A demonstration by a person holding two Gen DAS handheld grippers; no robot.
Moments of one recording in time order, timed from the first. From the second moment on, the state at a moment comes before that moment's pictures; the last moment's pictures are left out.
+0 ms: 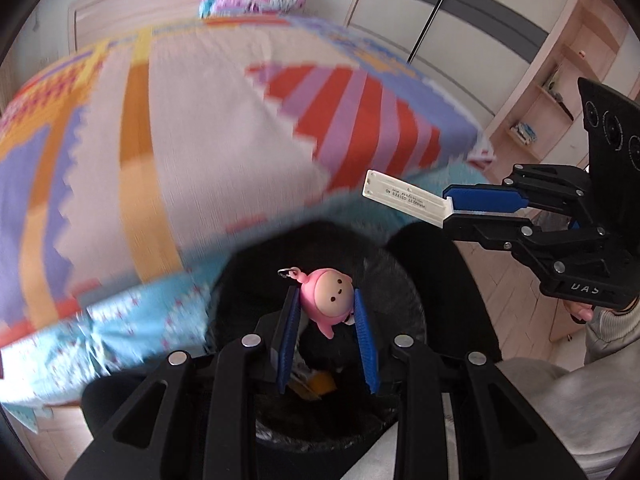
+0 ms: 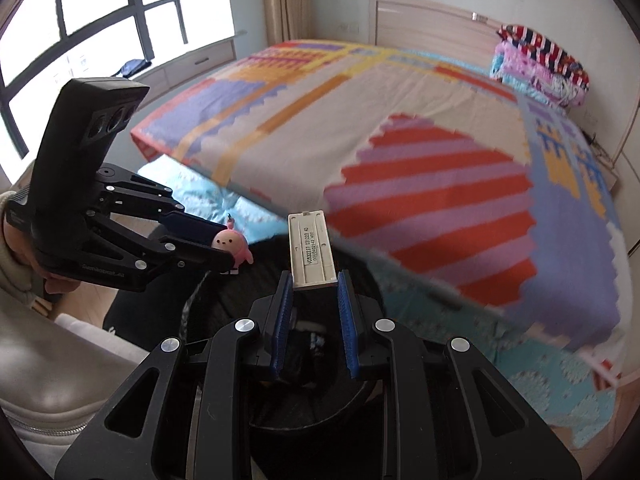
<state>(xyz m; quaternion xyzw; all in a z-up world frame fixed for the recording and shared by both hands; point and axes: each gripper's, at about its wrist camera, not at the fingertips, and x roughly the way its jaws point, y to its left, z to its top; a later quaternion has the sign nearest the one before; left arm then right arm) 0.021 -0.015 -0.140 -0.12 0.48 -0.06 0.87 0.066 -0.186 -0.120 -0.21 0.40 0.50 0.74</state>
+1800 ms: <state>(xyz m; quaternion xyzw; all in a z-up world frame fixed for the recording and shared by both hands) -0.003 -0.020 -0.155 -0.16 0.49 -0.06 0.86 0.053 -0.178 -0.151 -0.19 0.49 0.49 0.70</state>
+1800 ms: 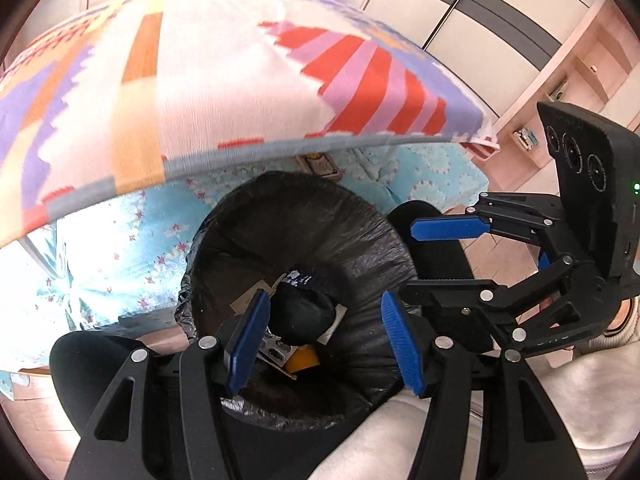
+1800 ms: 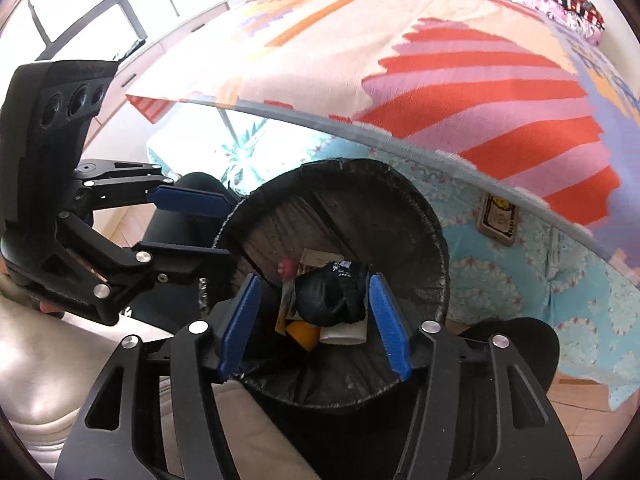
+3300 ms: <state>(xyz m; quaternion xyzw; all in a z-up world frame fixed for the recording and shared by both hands) -0.043 -0.045 -0.093 -0.14 0.45 -0.04 0.88 0.024 -0.209 -0.101 -0.18 0.47 0.50 0.70</state>
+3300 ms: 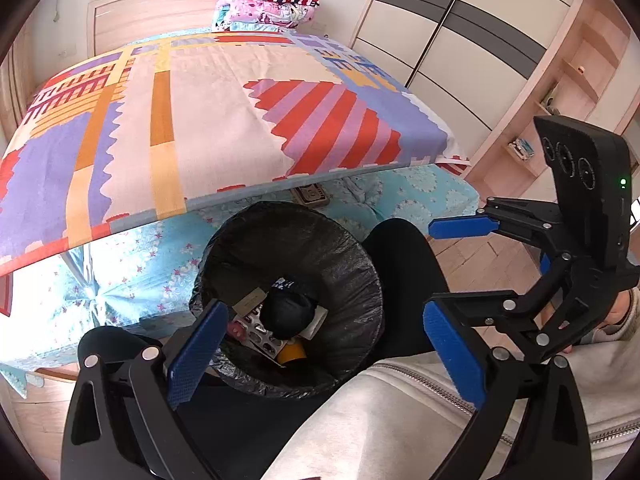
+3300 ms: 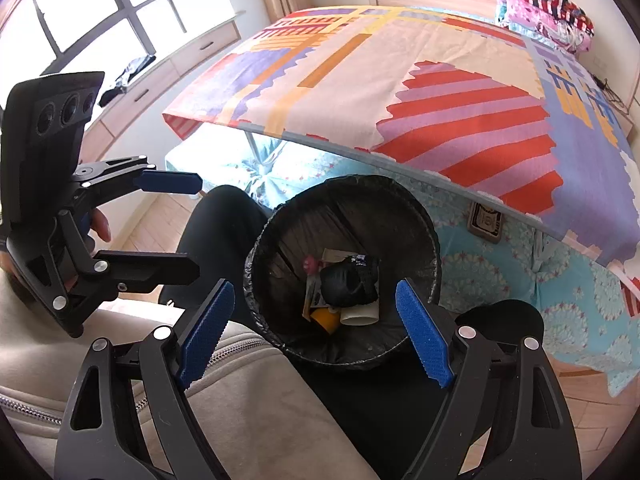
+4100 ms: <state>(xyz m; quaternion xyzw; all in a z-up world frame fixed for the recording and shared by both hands) -0.041 -0.042 -0.099 -0.16 0.45 -0.05 0.88 0.021 -0.208 -0.101 -0.18 0.47 0.50 0.70</state>
